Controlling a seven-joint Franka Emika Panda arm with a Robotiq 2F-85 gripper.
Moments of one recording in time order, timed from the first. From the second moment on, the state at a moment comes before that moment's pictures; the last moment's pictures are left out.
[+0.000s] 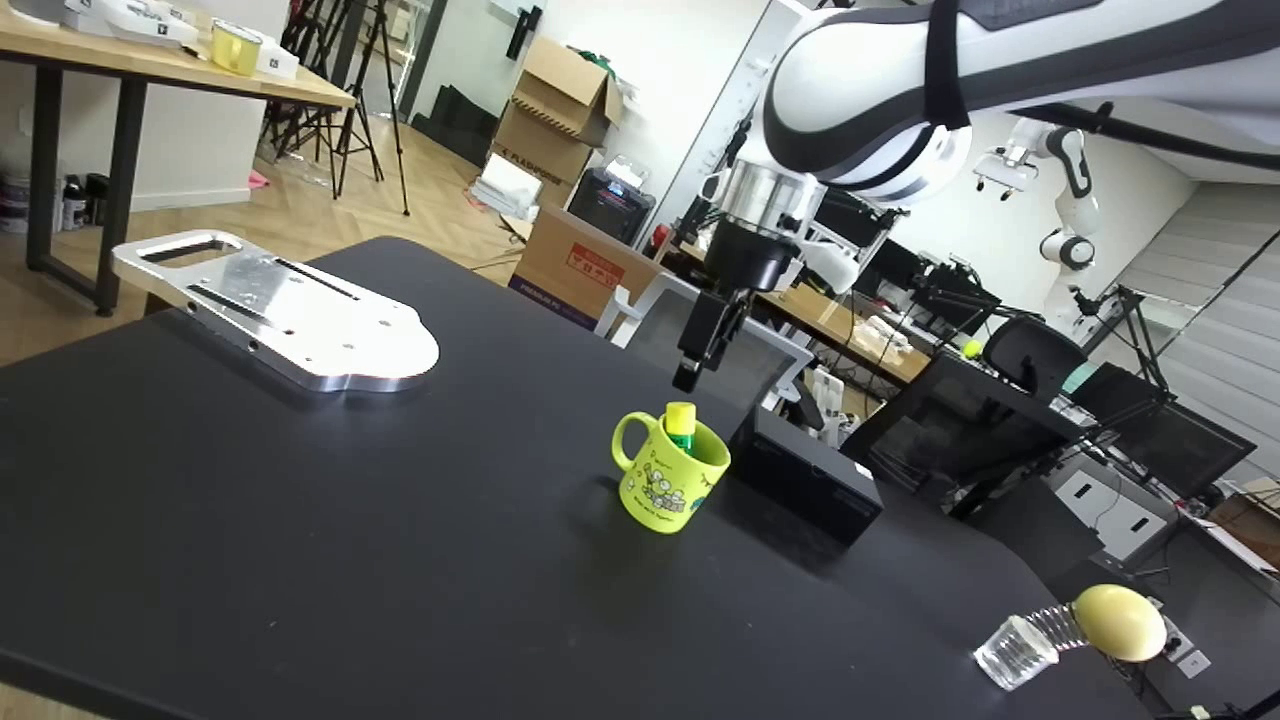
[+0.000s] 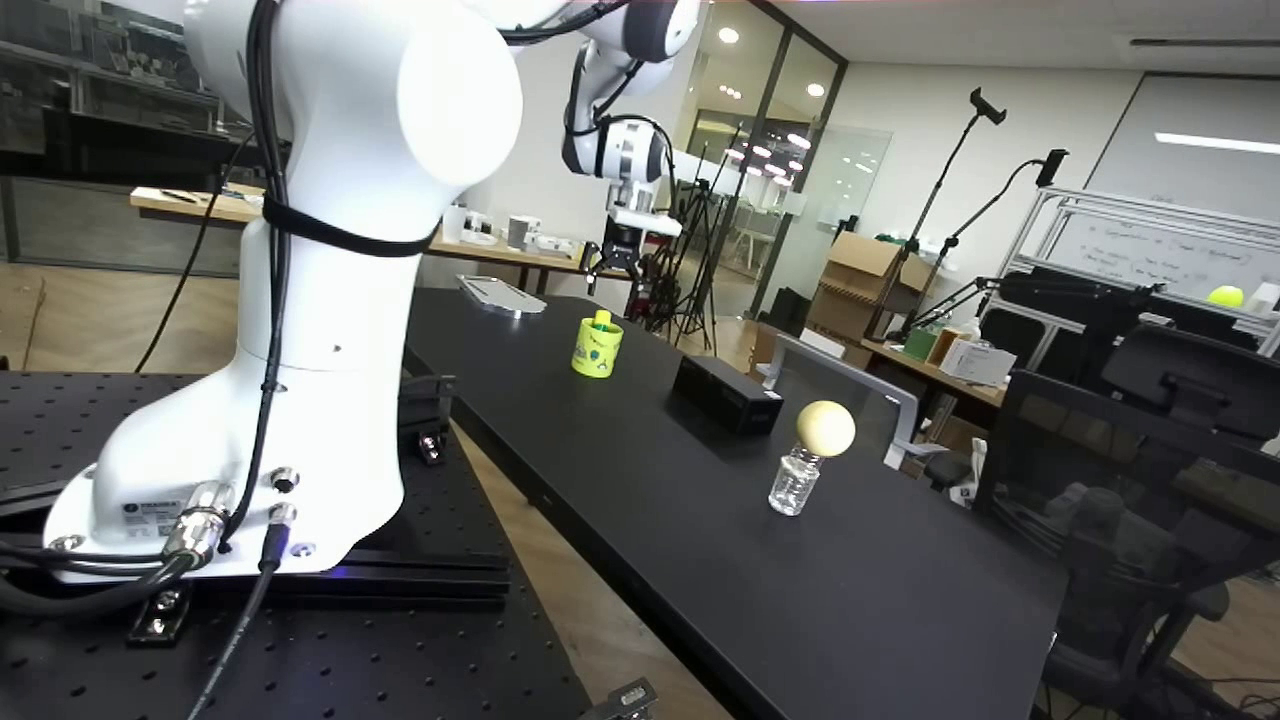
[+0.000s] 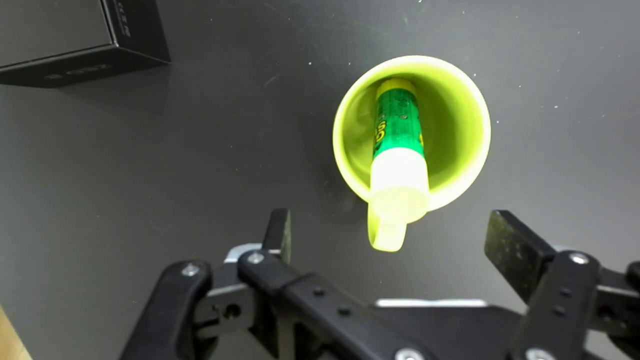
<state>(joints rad) 0.49 0.77 0.31 -1.40 -0.37 2.03 -0.47</state>
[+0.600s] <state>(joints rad) 0.49 0.83 0.30 -1.36 -0.30 2.03 -0.45</state>
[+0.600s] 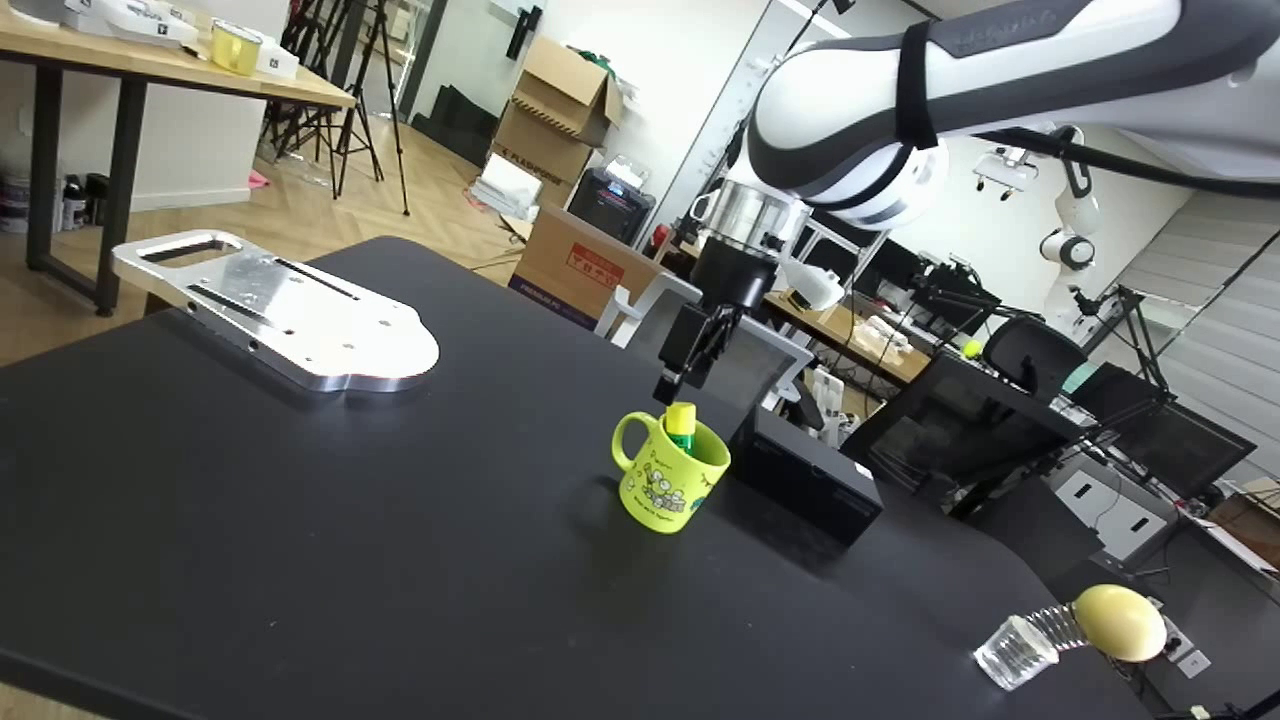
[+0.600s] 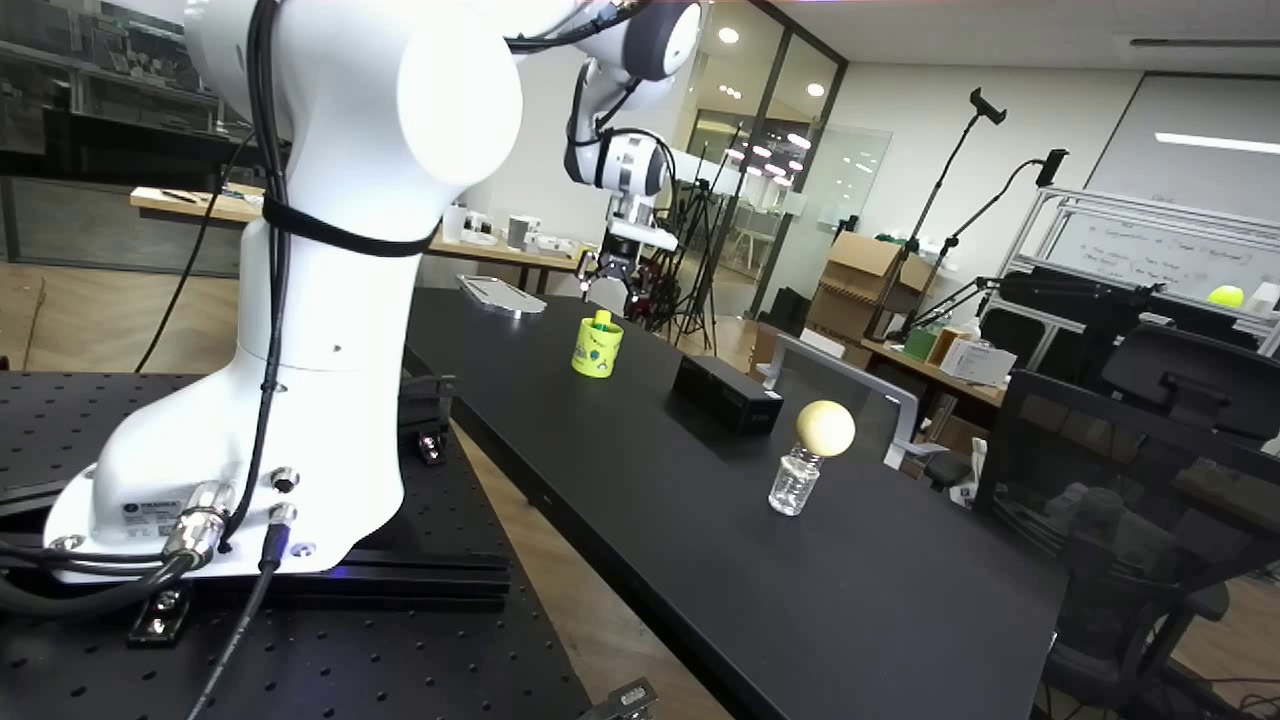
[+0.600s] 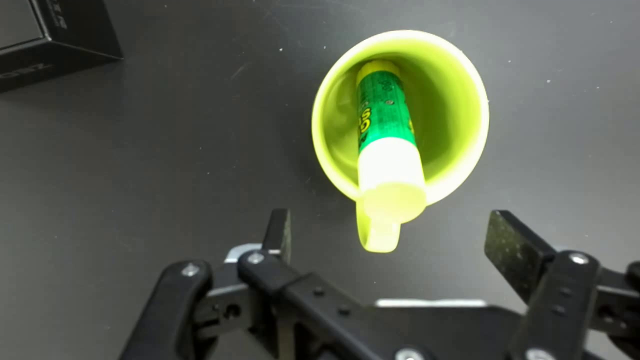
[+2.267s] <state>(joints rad) 0.44 0.73 0.28 -1.33 -0.25 1.95 -0.43</state>
